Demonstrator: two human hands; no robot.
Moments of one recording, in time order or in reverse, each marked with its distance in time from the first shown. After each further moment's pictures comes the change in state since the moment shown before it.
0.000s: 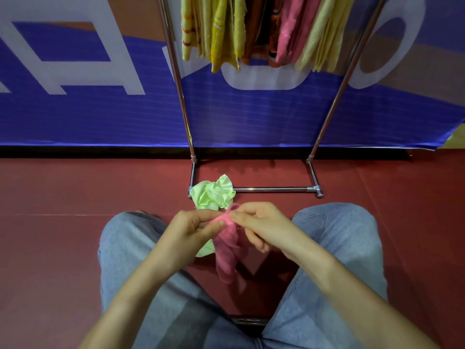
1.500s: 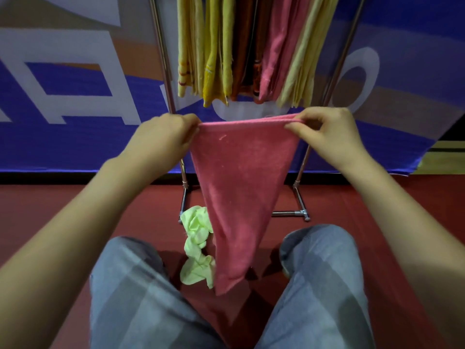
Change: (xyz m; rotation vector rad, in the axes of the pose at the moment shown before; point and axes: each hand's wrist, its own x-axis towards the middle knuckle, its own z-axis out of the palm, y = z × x) left_hand 0.073 0.115 -0.064 1.154 0.390 0.474; right_hand -0.010 -0.099 -0.137 -0.752 0.818 -0.664
